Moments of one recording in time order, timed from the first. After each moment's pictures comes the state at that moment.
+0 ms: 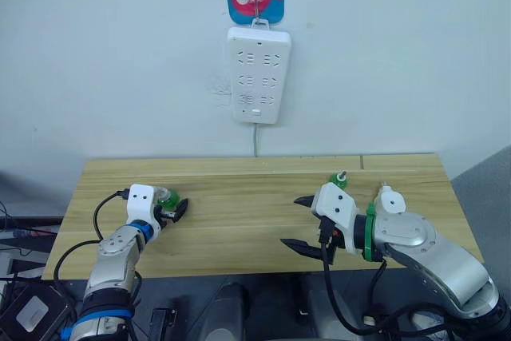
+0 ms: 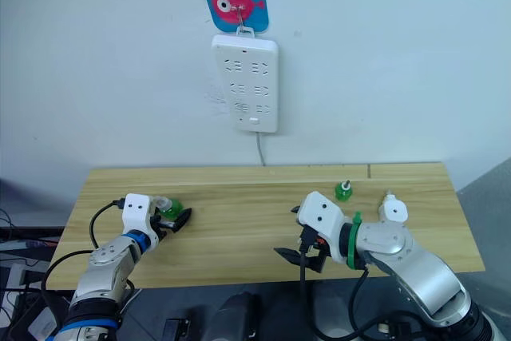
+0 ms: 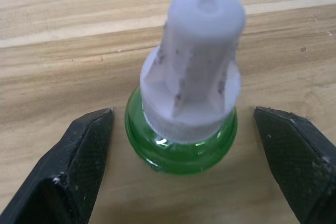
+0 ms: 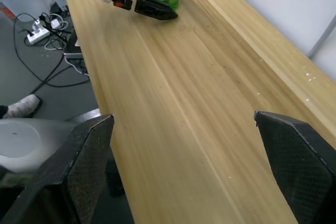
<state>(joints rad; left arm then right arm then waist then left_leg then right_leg) -0.18 0.44 0.22 0.50 -0.18 0.10 -0.48 -0.19 -0.63 0.31 -0.73 0.34 0.86 0.65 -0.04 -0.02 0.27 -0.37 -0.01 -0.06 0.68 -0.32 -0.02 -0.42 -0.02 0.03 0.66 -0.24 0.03</state>
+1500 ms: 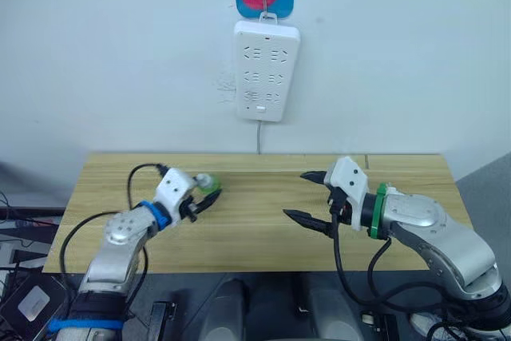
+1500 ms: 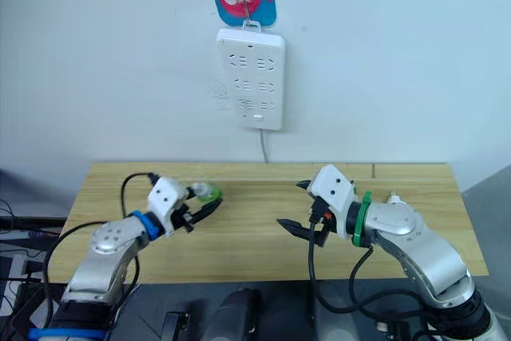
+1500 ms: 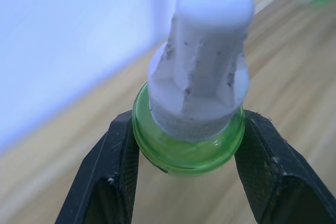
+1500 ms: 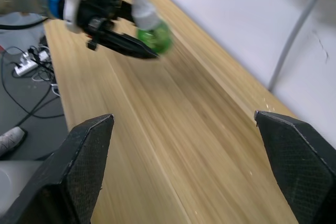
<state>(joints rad) -0.20 0.55 -0.02 -0.02 -0.21 0.13 -0.83 -0.28 -0.59 0.18 -0.67 0.44 0.82 0.65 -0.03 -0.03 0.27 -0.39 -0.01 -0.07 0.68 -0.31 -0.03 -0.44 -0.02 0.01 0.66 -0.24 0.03</state>
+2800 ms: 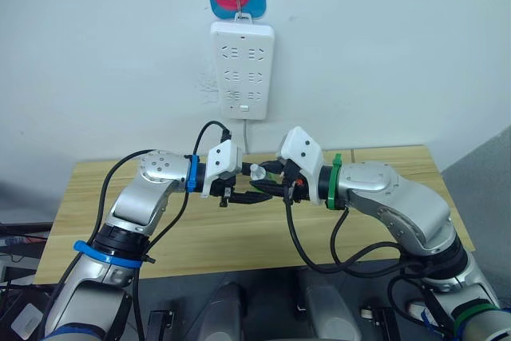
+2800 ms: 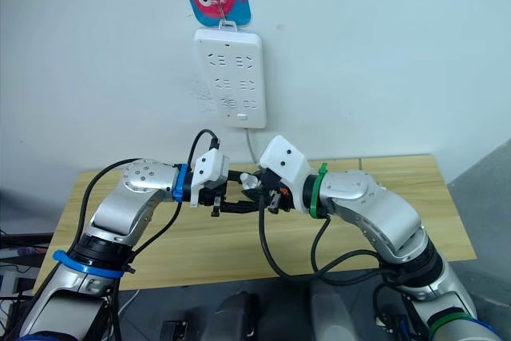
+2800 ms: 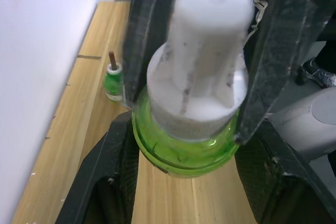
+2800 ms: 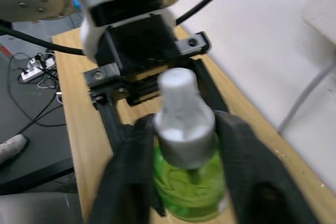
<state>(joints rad) -0.53 0.61 -0.21 0.02 -0.28 0.24 -1.28 -0.61 -0.43 0.37 -0.54 0.43 0.98 0.55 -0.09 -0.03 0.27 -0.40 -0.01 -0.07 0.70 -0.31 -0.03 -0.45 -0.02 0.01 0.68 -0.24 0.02</state>
